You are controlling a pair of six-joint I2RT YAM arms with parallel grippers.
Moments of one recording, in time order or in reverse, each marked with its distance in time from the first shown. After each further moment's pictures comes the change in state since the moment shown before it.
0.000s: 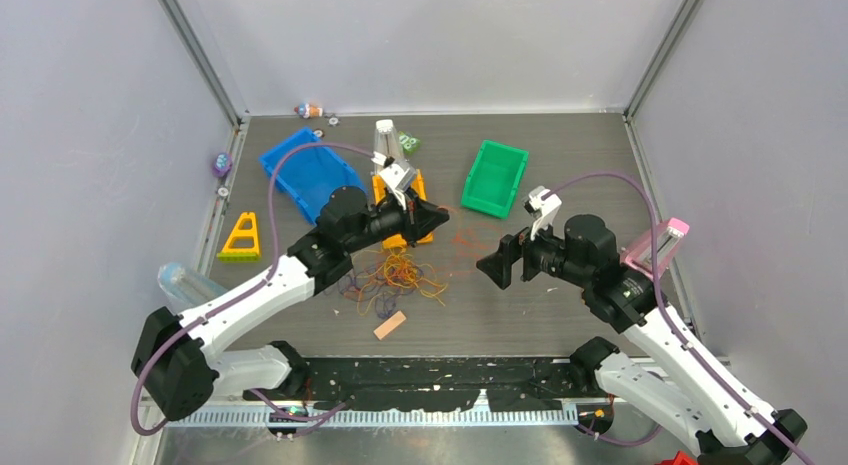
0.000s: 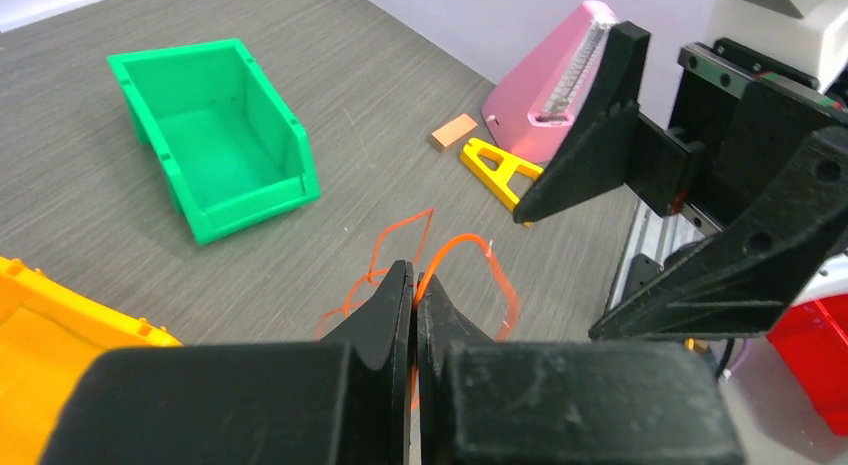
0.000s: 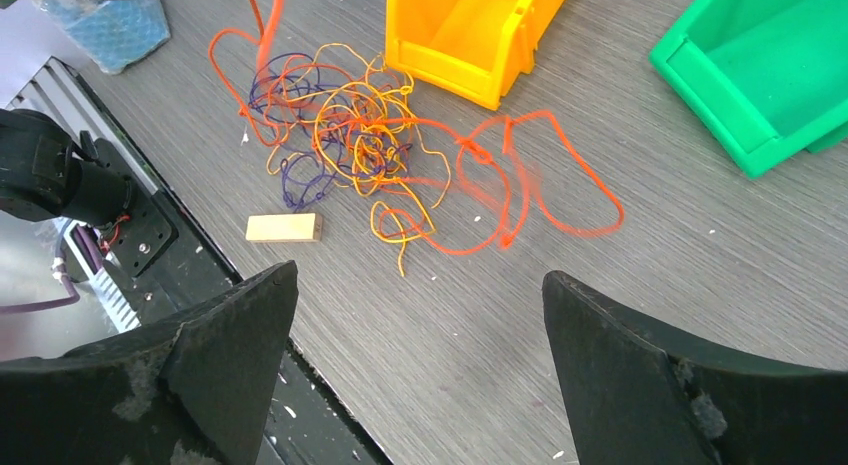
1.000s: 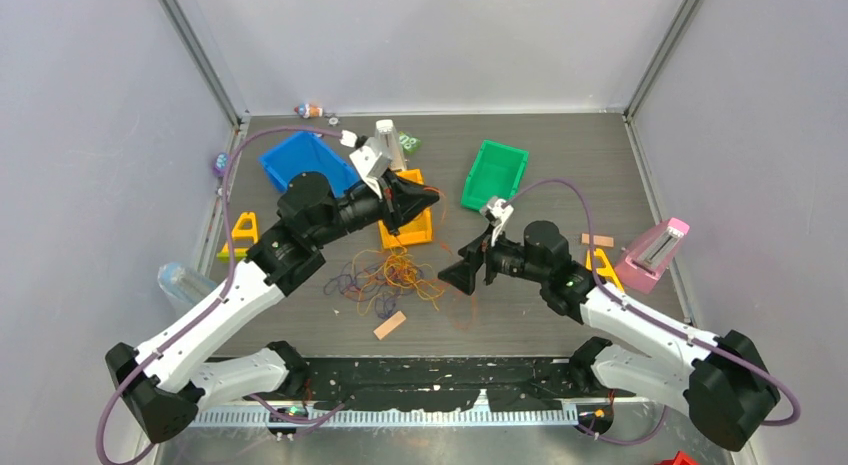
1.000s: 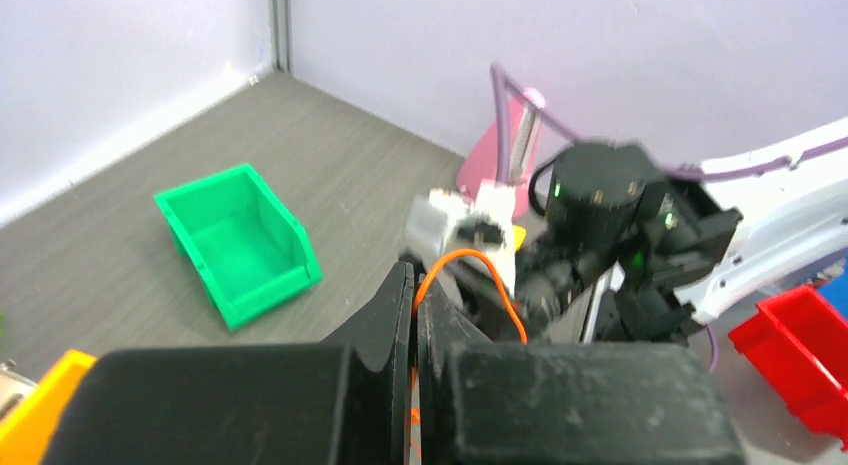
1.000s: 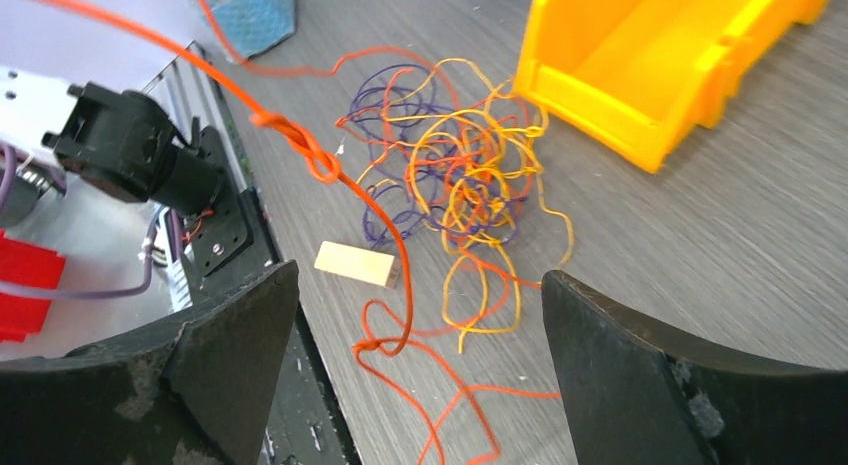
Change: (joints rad) left arm 0.000 -0.153 0.174 -0.206 0.055 0.075; right arm 0.083 0.271 -0.249 0.661 -0.188 0.127
